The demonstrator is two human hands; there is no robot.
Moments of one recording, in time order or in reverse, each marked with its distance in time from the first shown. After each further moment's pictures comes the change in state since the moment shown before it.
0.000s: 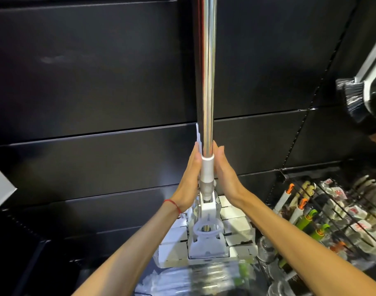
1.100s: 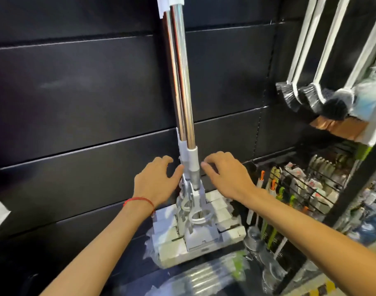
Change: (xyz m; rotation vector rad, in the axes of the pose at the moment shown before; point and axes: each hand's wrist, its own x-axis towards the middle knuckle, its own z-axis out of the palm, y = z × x) left_hand -0.061 0.055 -0.058 1.199 0.164 0.095; right_hand -0.081 -0.040 -0.003 -1.213 0.320 -0.161
